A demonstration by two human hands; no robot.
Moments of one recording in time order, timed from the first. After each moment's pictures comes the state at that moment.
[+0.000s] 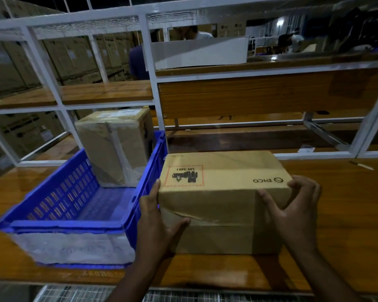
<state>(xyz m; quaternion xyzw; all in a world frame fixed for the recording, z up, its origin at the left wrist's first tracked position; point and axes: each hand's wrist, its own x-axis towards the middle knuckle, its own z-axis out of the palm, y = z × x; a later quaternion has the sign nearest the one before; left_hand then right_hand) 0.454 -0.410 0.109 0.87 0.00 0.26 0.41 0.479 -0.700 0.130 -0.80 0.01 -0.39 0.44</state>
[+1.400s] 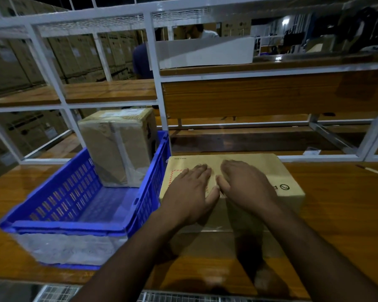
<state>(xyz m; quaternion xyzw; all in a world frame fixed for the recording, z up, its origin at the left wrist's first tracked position) 0.509 -0.454 0.191 0.97 -0.19 0.08 0.09 0.527 -0.625 0.202 -0.97 -0.13 -0.17 0.13</state>
